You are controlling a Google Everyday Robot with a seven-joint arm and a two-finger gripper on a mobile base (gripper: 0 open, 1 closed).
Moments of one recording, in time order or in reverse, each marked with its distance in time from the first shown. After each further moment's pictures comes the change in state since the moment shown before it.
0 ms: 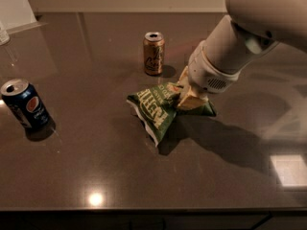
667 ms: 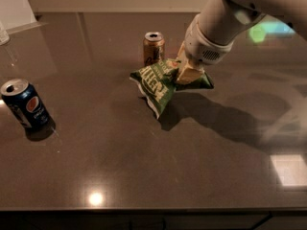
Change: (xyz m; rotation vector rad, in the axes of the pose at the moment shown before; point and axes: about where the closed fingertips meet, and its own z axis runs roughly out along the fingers) arm -0.002 -0.073 -0.010 0.096 0.039 -0.052
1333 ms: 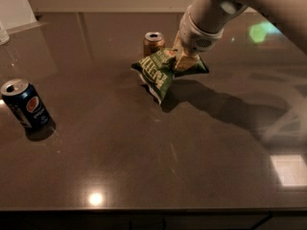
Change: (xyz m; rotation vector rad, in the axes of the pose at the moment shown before) arm 0.000 -0.053 0.018 0.042 0.033 -0.085
